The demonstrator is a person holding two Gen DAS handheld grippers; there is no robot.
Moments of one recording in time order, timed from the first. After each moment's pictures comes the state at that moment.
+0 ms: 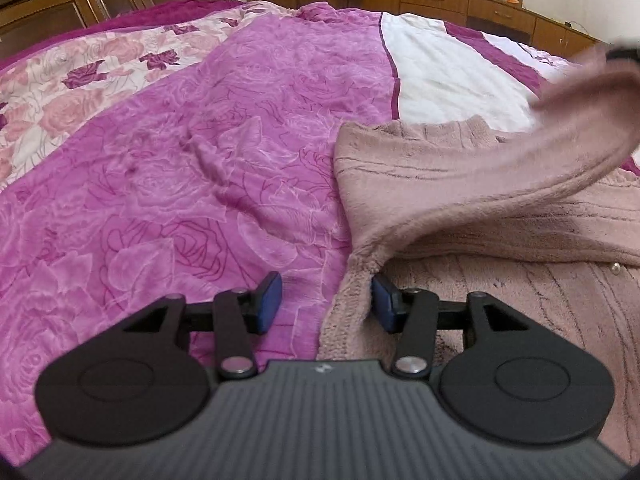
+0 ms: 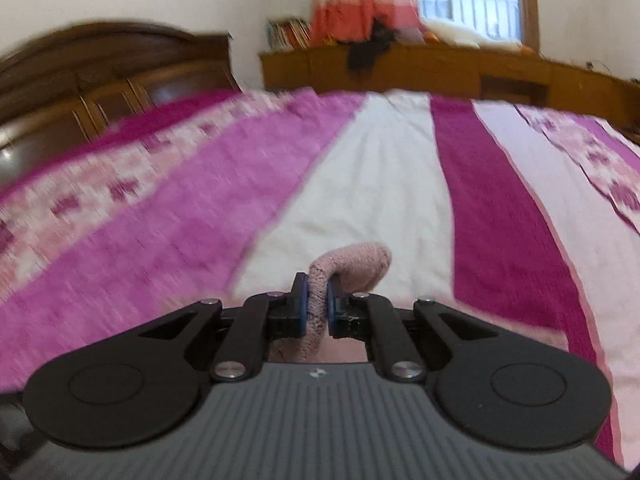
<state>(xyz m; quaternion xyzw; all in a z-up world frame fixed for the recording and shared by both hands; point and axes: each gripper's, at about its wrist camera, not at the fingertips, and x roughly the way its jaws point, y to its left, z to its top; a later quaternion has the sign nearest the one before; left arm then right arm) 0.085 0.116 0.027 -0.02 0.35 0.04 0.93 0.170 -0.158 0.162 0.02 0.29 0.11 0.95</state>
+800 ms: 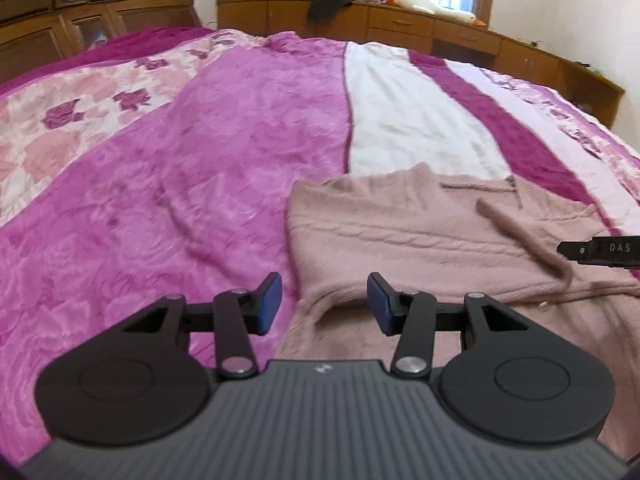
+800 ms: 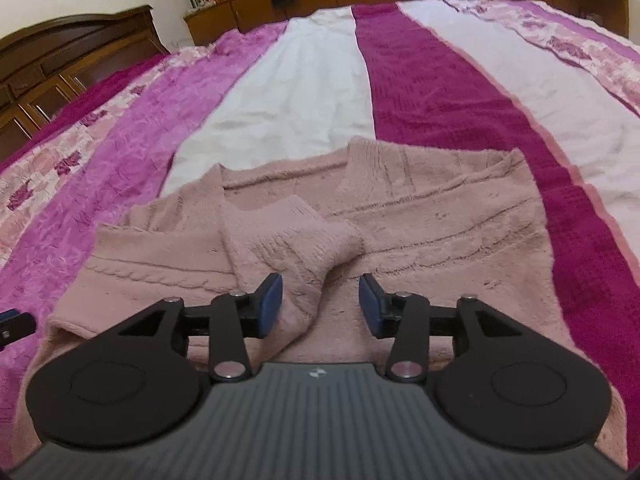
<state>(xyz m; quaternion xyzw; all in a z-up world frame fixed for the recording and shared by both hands) 0.075 0.099 0.079 -0.03 0.32 -0.01 0.95 0.128 -0.199 0.084 0.11 0.35 0.06 0.93</state>
